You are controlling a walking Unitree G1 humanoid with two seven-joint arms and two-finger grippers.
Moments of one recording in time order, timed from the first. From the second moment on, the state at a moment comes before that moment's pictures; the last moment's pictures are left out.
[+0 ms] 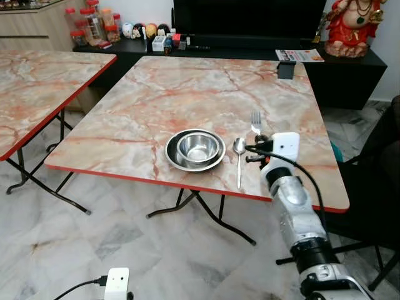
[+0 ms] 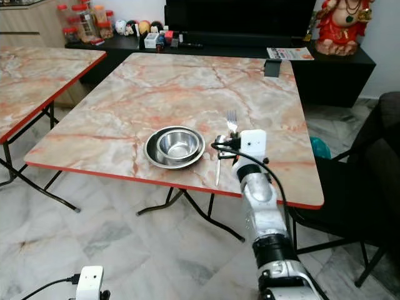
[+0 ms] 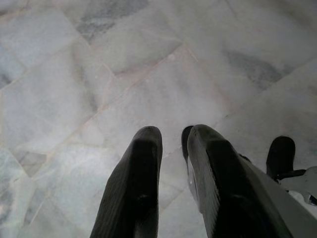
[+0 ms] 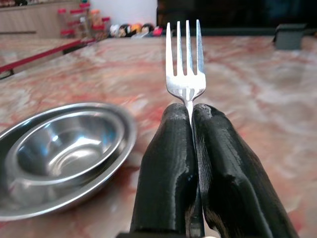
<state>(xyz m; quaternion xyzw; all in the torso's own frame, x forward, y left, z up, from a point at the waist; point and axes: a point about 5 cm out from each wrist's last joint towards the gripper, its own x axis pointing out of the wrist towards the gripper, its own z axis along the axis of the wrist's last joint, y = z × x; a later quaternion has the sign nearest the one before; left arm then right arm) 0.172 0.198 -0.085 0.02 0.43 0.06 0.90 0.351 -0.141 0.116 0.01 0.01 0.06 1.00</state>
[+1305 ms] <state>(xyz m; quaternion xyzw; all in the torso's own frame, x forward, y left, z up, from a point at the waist) 0.173 0.208 -0.083 0.03 0.43 0.07 0.90 0.344 -0.101 0.099 0.03 0.01 0.08 1.00</state>
